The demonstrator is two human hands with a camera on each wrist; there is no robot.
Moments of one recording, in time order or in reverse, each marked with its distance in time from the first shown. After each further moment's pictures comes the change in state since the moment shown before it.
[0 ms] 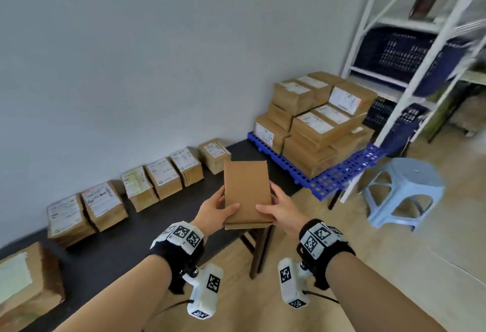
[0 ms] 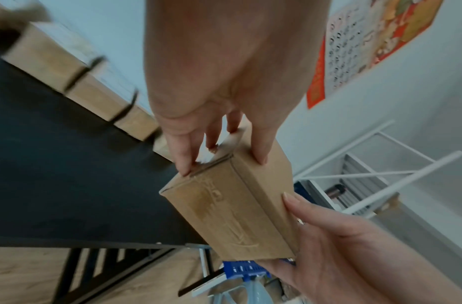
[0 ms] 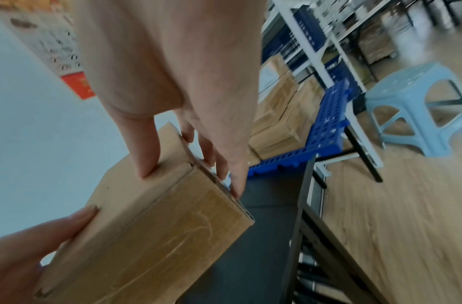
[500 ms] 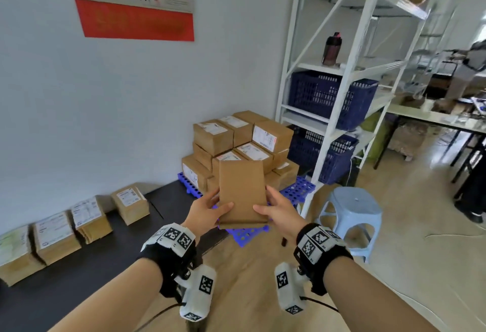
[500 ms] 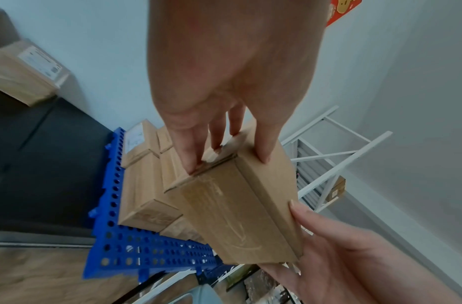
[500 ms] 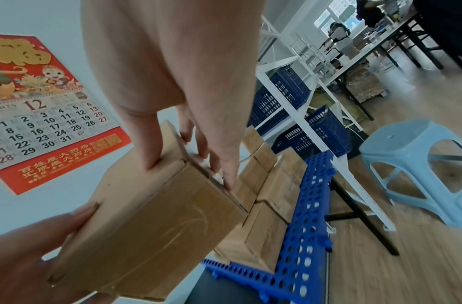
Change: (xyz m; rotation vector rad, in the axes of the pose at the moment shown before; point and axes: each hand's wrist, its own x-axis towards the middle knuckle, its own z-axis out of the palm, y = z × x) left_hand 0.070 0.120 0.248 -0.039 -0.029 0.195; right_hand -0.005 -0.058 -0.275 0.045 0.117 -0.238
